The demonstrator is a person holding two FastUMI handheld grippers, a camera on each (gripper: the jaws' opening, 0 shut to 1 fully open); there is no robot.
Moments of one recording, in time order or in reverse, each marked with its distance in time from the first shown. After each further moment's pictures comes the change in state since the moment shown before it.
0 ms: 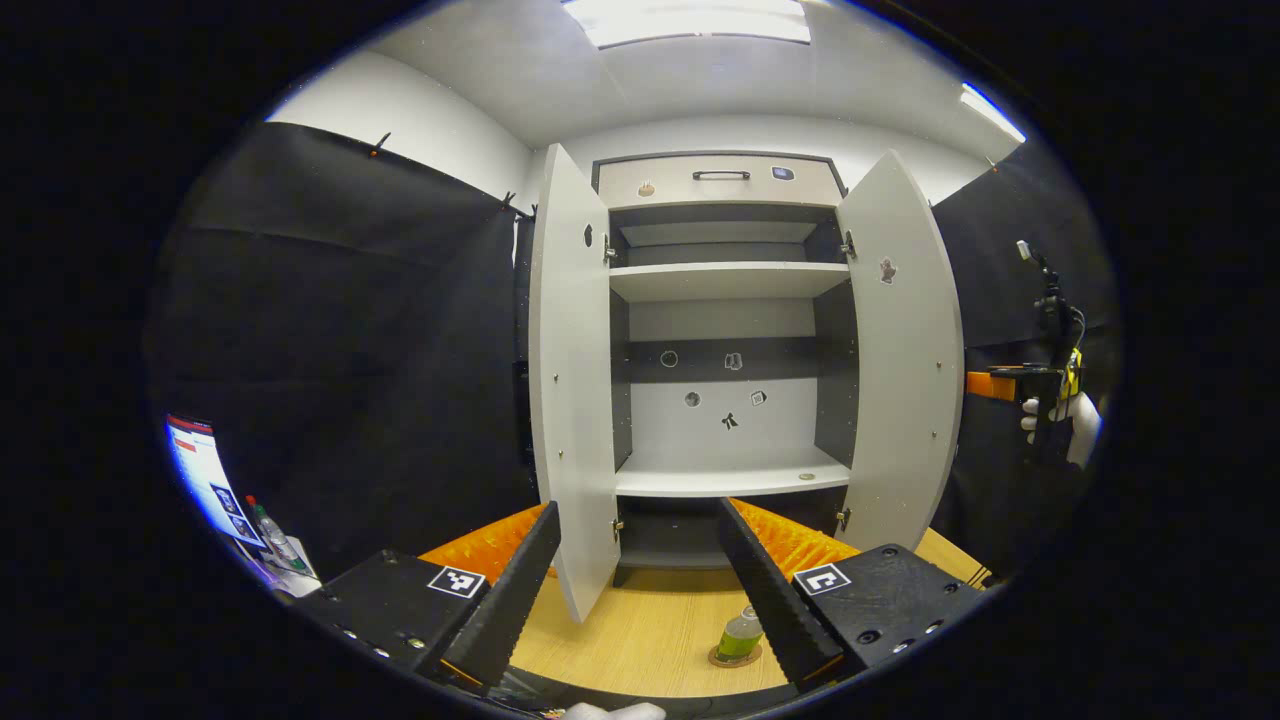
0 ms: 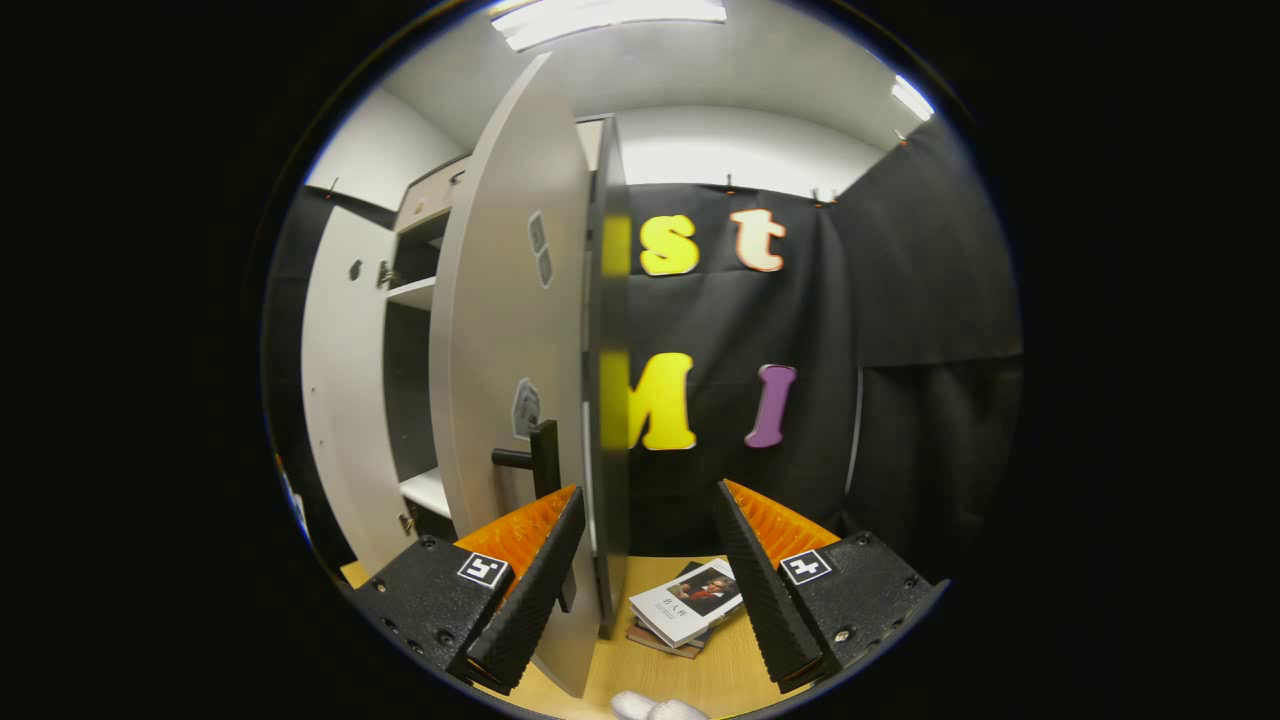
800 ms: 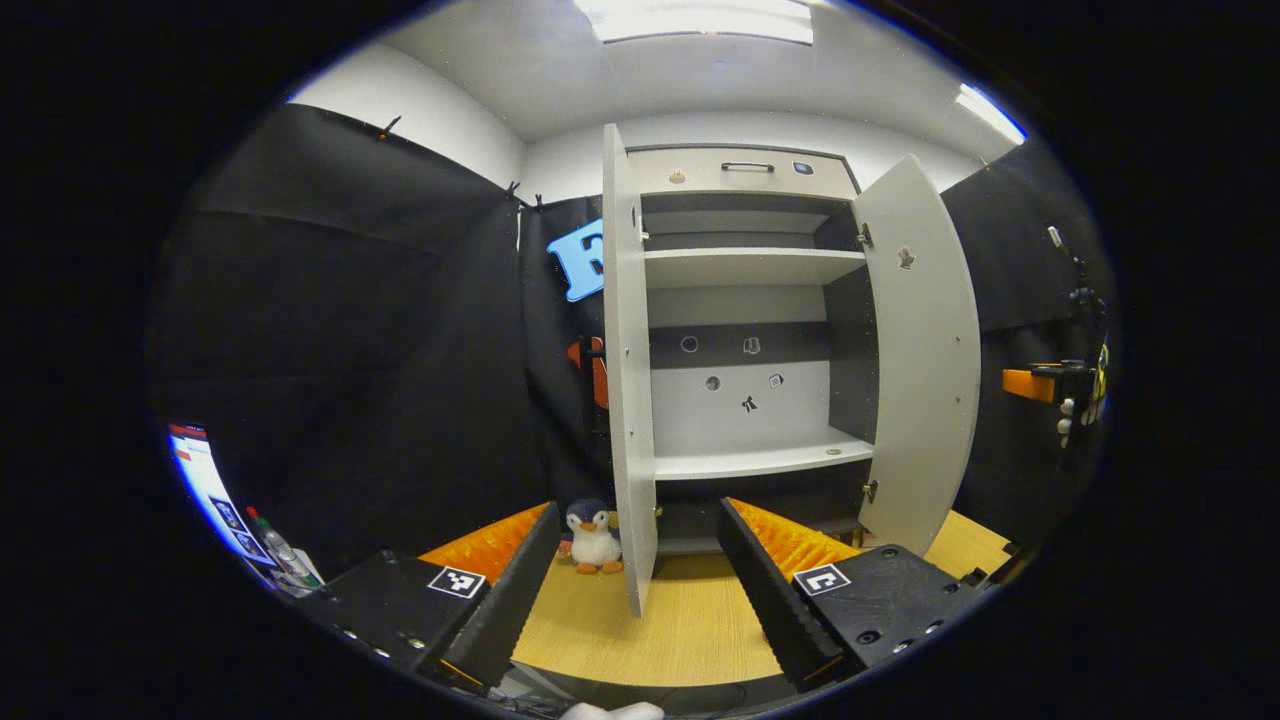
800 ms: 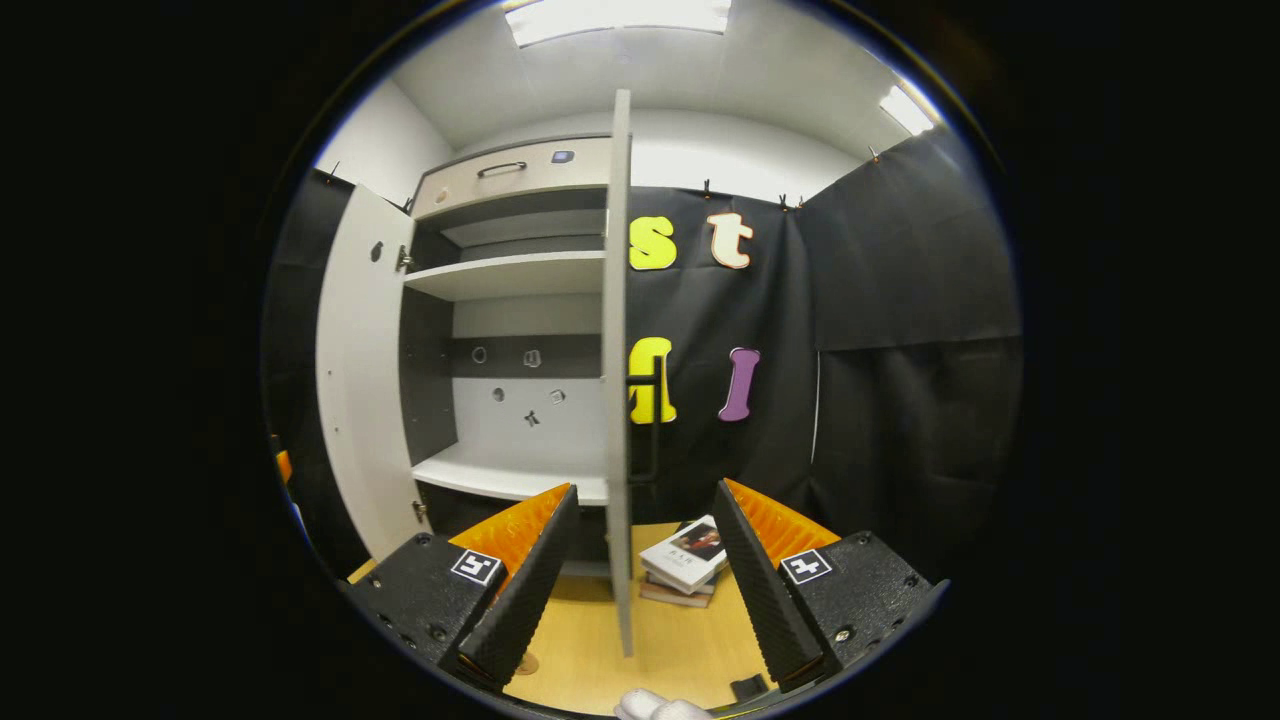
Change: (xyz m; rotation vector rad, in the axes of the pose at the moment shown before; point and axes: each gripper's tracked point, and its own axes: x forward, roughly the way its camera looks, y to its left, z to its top) left arm -0.003 0.084 -0.028 0.005 0.019 -0.053; right arm -0.092 0.056 -0.035 0.037 -0.010 -0.251
